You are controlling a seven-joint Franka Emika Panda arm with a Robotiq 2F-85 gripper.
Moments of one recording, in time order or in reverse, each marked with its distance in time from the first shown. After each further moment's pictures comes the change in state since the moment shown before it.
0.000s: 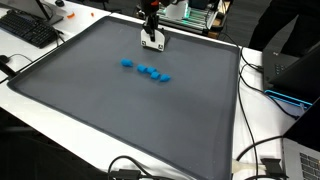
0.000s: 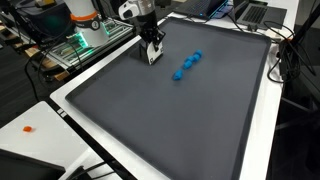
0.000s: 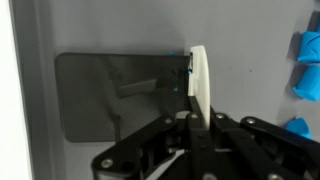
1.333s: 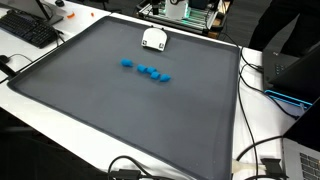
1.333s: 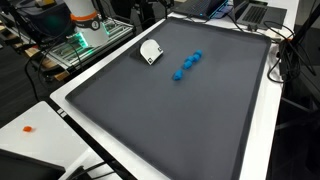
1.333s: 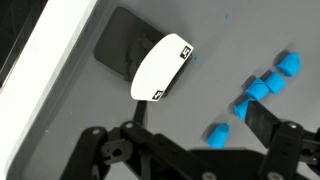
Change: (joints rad) arm -0.020 -0.264 0.017 0.178 -0.311 -0.543 -0.234
